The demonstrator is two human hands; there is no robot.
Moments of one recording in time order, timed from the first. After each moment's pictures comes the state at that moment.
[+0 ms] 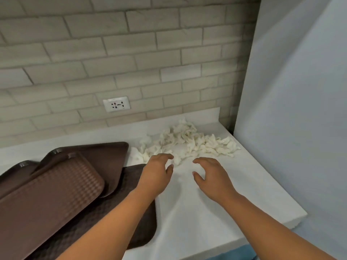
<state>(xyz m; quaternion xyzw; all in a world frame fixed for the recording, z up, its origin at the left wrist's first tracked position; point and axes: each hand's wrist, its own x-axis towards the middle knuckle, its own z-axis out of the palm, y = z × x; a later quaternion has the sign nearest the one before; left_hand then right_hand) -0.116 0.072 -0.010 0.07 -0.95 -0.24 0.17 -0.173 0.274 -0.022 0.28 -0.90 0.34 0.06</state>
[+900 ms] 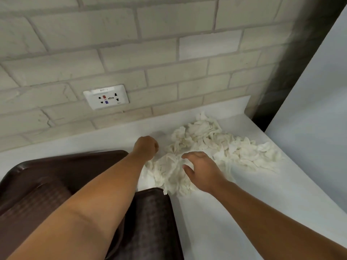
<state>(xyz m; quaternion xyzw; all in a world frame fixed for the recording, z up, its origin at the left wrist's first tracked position) -0.359 -0.155 -0.097 0.12 -0.98 -0.12 -0.07 -0.322 0.095 -0.075 0.29 -0.92 0.25 -0.05</state>
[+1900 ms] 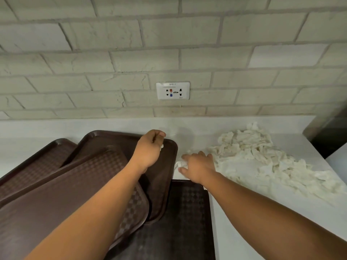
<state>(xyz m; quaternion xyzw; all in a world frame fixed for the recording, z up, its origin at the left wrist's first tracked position) -0.190 -0.196 -0.020 0.28 -0.78 -0.51 0.20 -0.298 -0.047 -0.087 0.40 -0.91 -0.02 -0.11</state>
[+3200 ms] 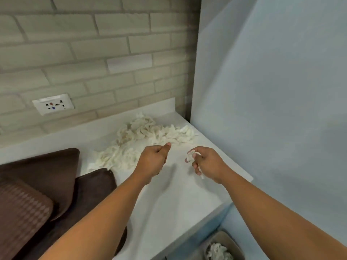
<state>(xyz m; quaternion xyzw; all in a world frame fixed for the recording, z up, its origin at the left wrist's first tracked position) -0.167 0.154 0.008 0.08 -0.80 -0.60 -0.01 -0.182 0.355 -0.006 0.06 -0.81 0.57 -0.12</state>
